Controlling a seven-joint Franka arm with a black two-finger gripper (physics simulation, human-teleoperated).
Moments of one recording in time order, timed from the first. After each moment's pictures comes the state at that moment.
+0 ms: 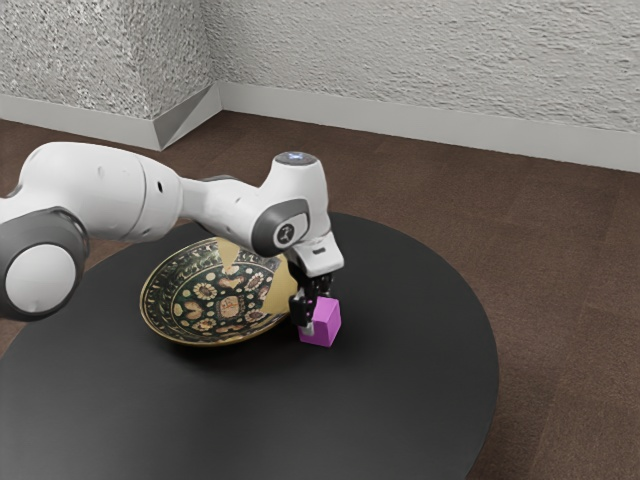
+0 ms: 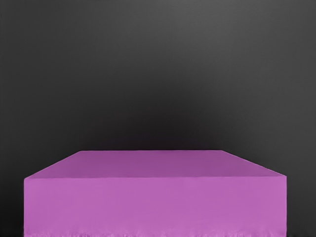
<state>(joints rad) -0.05 0.61 -0.14 -1.63 0.08 2.19 1.20</state>
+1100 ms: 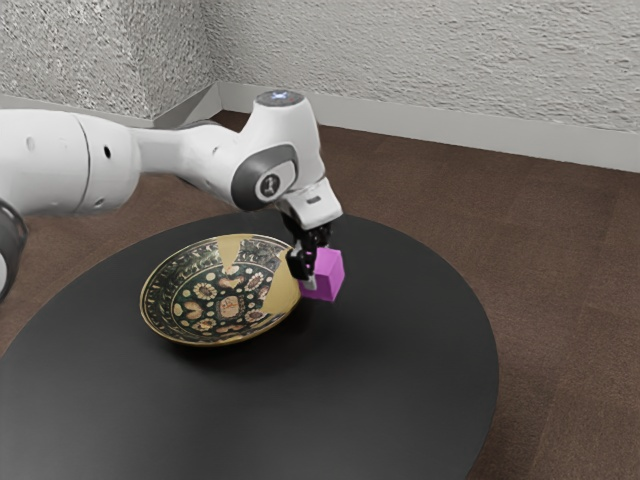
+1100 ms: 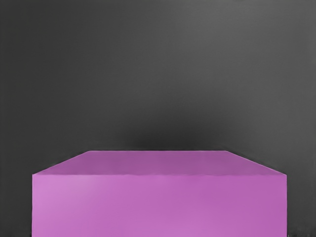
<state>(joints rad) -0.08 0.37 -0.15 -1.69 0.08 2.15 1.15</state>
